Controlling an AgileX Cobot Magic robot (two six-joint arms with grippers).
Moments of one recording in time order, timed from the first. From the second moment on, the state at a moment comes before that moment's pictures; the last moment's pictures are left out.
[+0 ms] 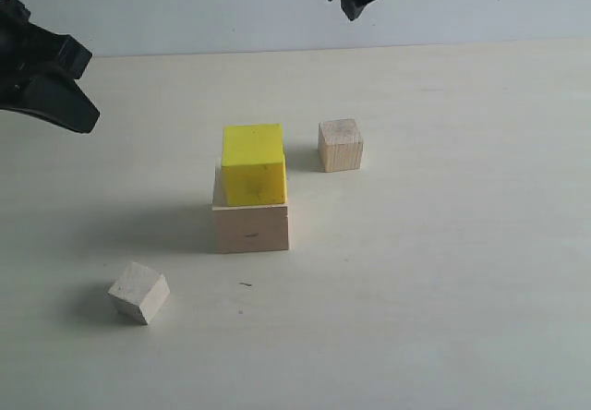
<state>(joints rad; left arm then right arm) -0.23 1.46 -1.16 -0.43 1.06 0.33 0.43 2.05 -1.94 -0.17 1.02 -0.05</state>
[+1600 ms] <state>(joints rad) -0.23 1.48 -1.16 -0.43 1.03 0.33 0.42 2.36 -1.94 0.05 1.02 0.10</state>
